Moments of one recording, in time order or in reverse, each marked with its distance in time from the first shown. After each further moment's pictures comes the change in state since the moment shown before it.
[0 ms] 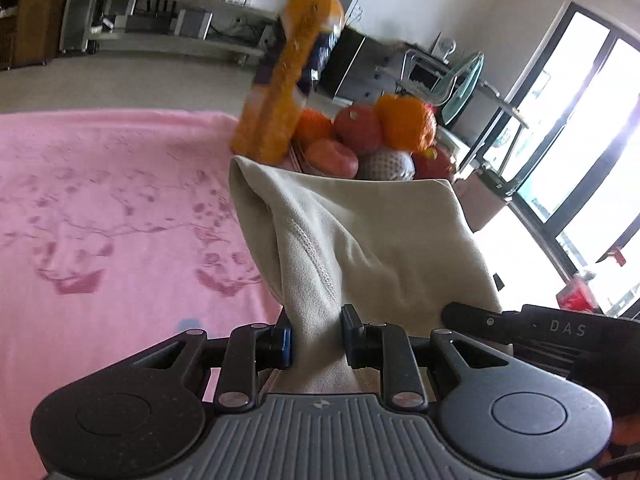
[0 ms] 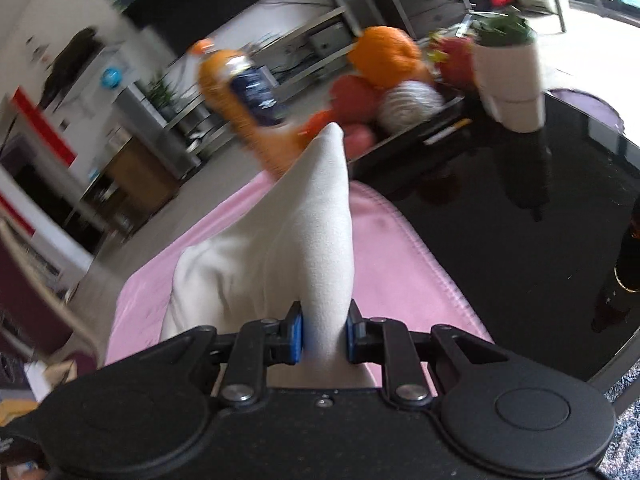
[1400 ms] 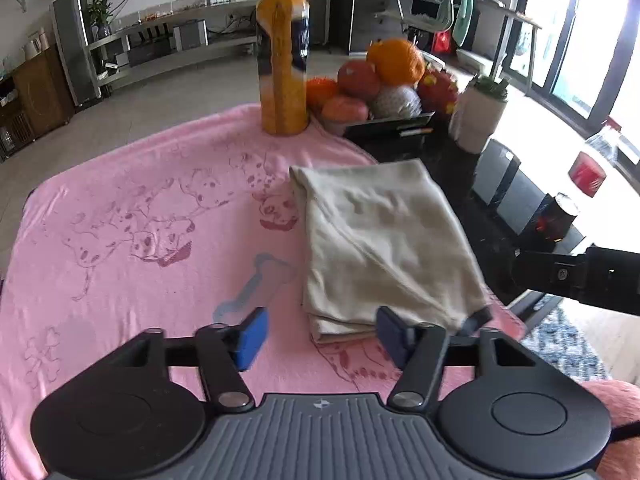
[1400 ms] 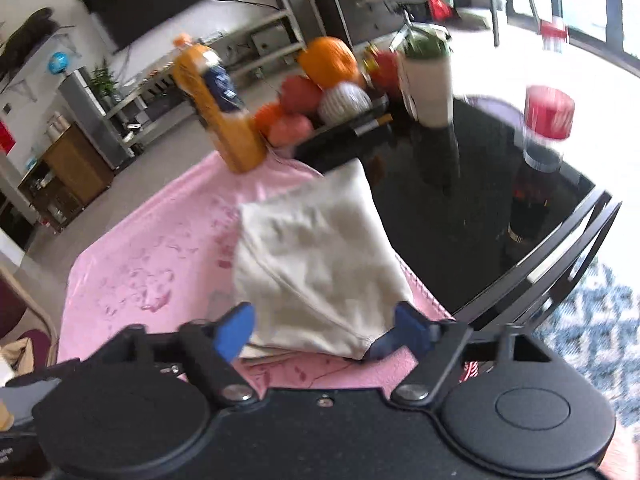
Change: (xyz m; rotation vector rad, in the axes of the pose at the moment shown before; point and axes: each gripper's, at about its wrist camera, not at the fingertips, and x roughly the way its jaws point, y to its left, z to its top) left arm -0.102 -0.063 -0.029 0.270 0.129 0.246; right arm -0.110 0.056 -0.053 -0.051 -0.013 -0.255
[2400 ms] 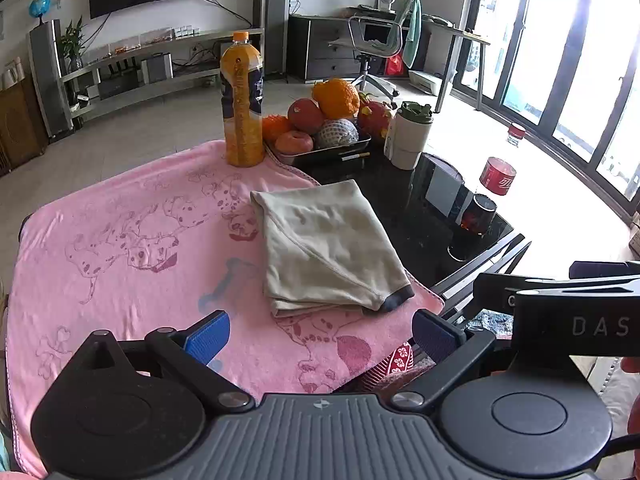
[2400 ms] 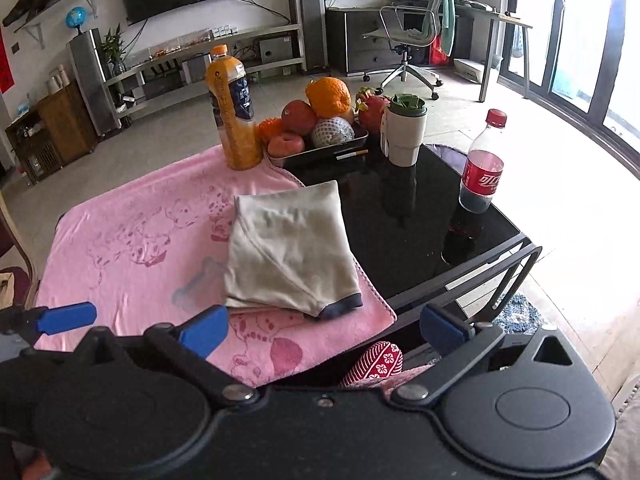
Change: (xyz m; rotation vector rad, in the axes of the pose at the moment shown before) left arm -0.101 -0.017 -0.033 0.067 -0.083 -0.107; right arm -0.100 0.025 -0.031 -0.180 -0.037 -0.151
